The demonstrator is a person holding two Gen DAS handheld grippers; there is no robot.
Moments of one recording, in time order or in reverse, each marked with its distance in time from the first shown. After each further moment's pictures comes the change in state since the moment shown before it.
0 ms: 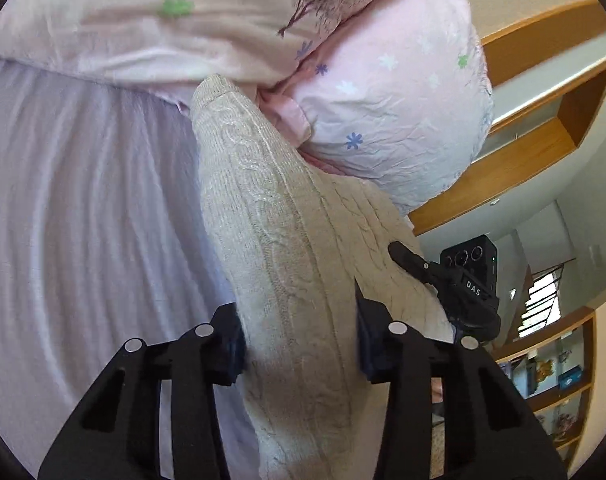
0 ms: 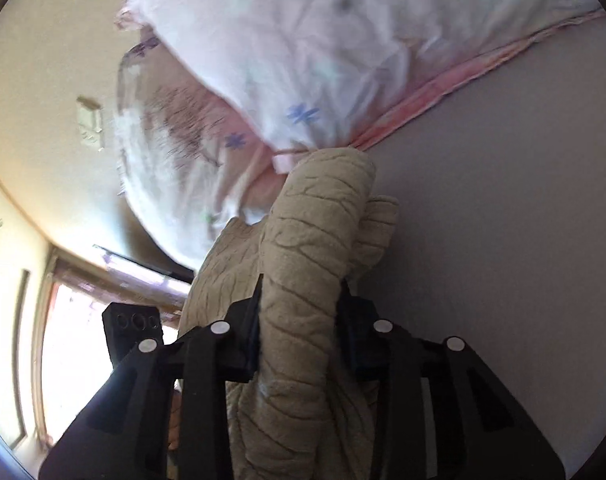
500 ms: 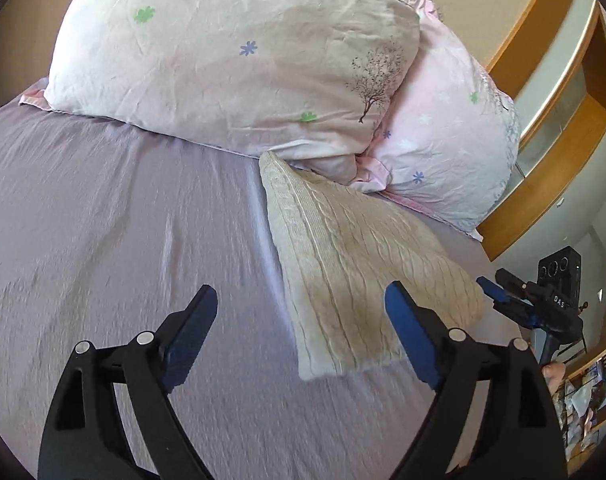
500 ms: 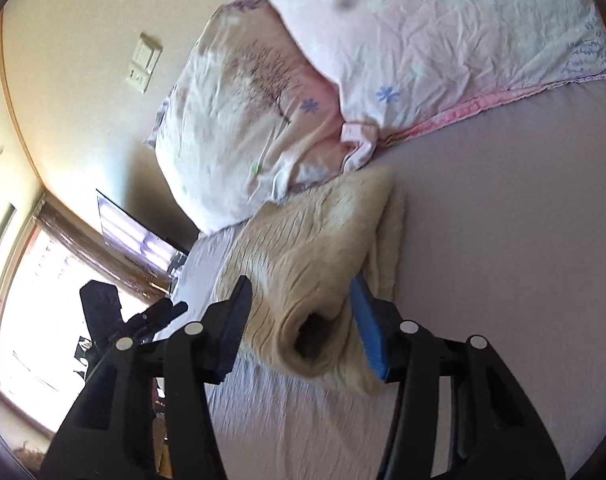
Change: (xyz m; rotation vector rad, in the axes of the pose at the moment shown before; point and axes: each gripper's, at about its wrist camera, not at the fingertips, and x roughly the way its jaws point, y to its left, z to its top) left arm -0.132 0.006 -0.063 0.107 -0.205 0.315; right arm -0.039 0.079 -0.088 -0.213 -0.050 -0.114
